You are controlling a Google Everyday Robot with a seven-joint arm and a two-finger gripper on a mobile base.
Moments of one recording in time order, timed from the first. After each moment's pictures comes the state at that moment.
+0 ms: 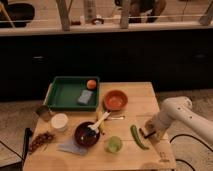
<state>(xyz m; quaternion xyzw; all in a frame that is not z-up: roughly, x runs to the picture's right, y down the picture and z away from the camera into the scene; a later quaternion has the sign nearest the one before) 0.289 0.249 0.828 -0.31 -0.16 -0.17 0.92</state>
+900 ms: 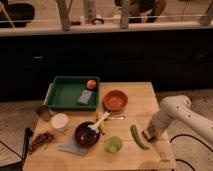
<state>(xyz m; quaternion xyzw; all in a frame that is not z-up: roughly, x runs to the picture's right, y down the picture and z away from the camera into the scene) 0.288 0.246 0.828 -0.31 -0.15 -0.18 0.92</state>
